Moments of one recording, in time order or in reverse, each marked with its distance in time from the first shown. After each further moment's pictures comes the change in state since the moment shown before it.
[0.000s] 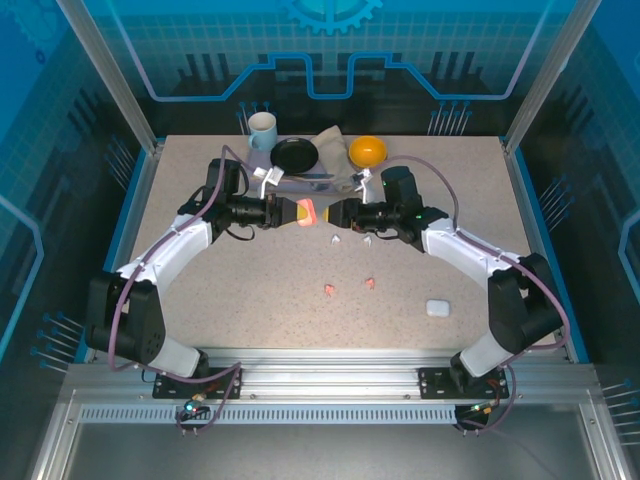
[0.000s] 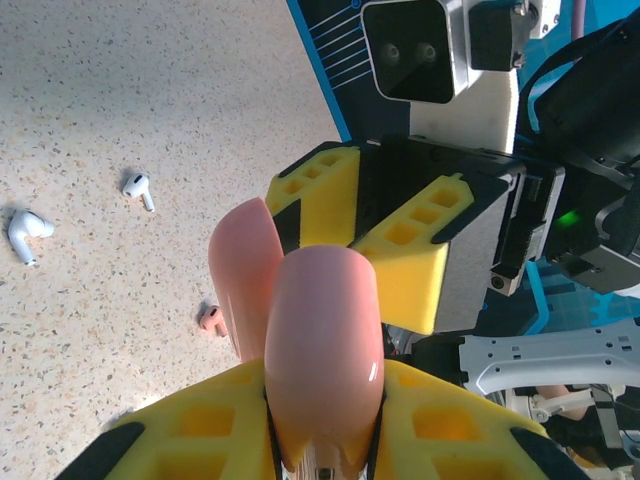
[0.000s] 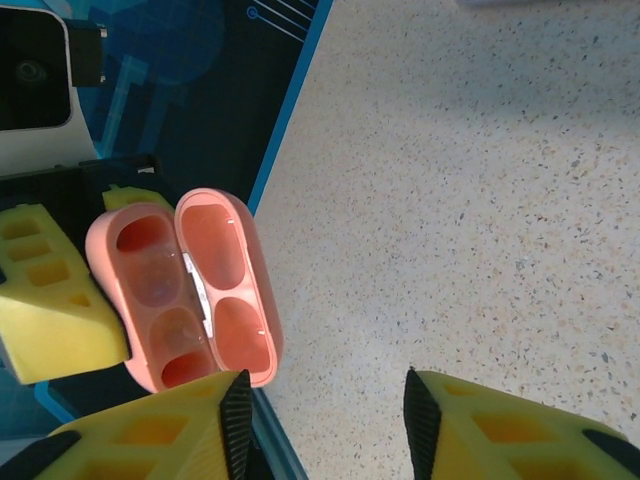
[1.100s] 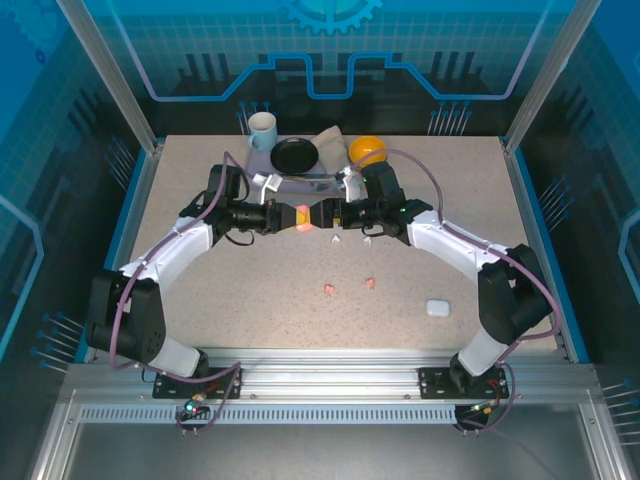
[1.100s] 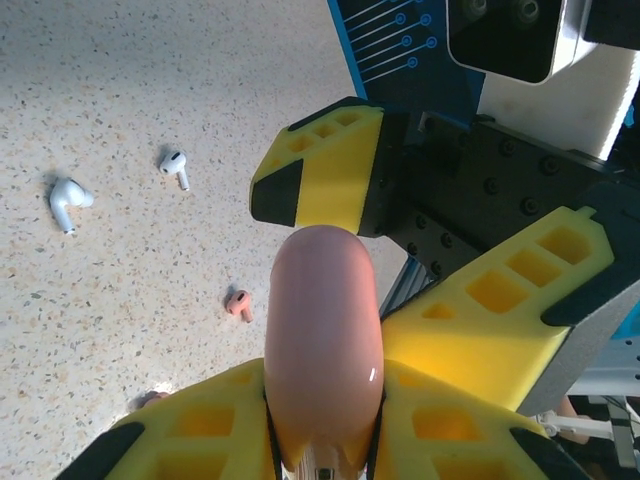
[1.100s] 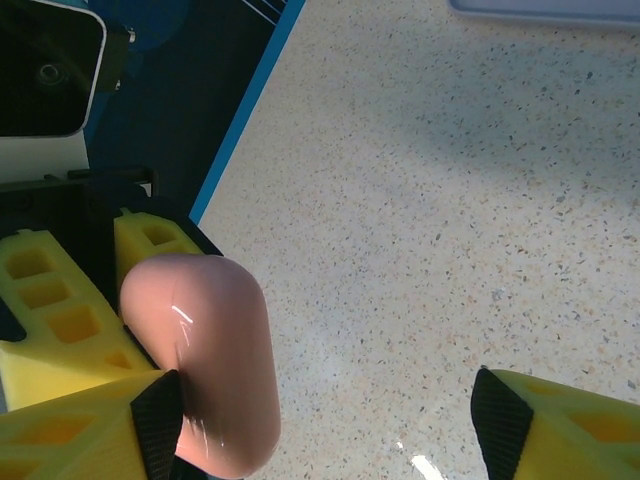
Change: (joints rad) left arm 0.004 0.003 -0.037 -0.018 -0.042 0.003; right arm 0.075 0.070 0.117 -0.107 0.134 -0.140
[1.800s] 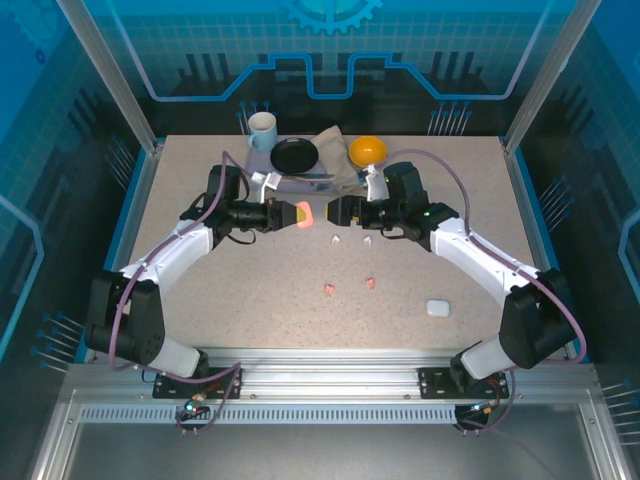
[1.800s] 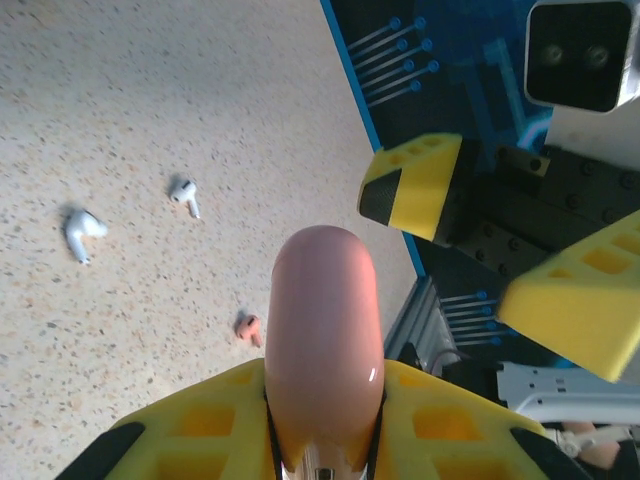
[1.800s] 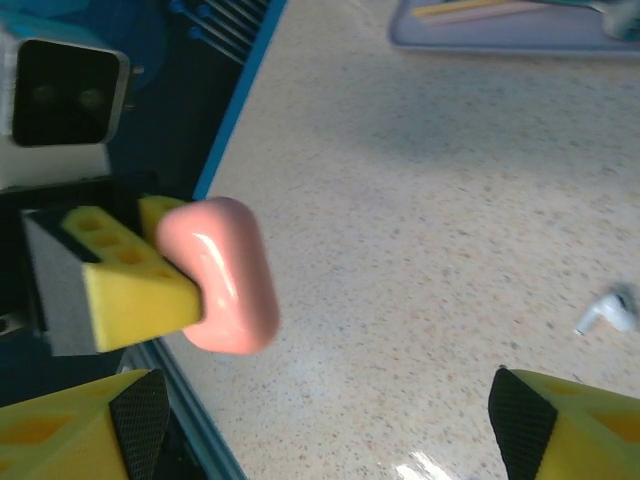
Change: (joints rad) left arm -0.002 -0.008 -0.029 0.085 -0.022 -0.025; right arm -0.048 -0.169 -0.062 -0.087 0.039 0.014
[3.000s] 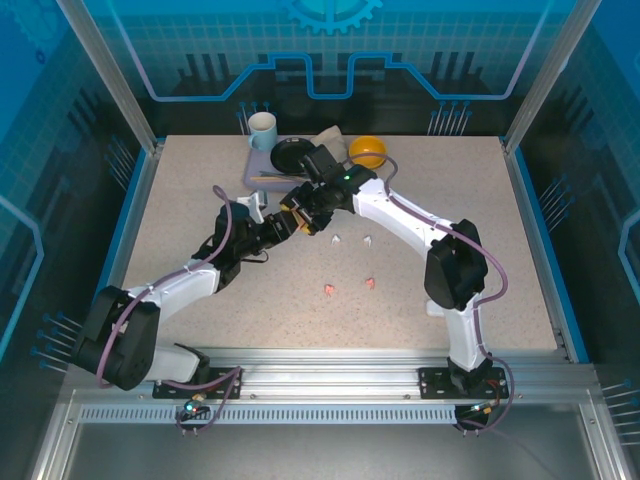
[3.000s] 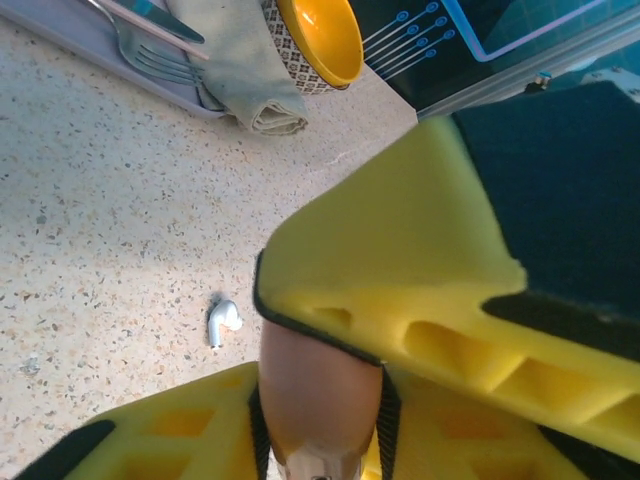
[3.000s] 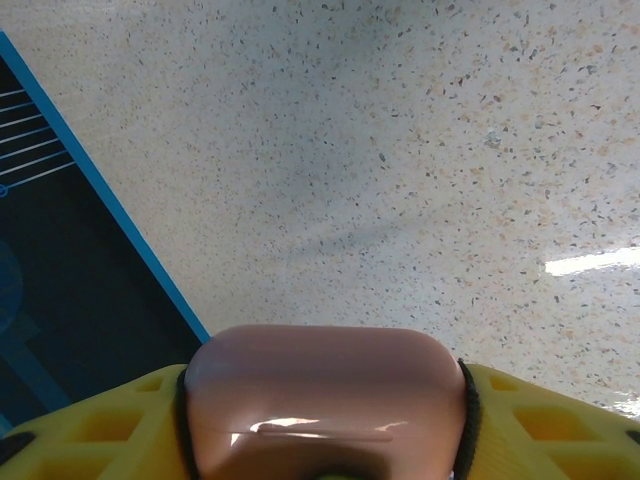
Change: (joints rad) left arm -0.139 -0.123 -0.382 0.557 -0.616 -0.372; right arm 0.220 0.557 0.737 -0.557 0.261 0.863
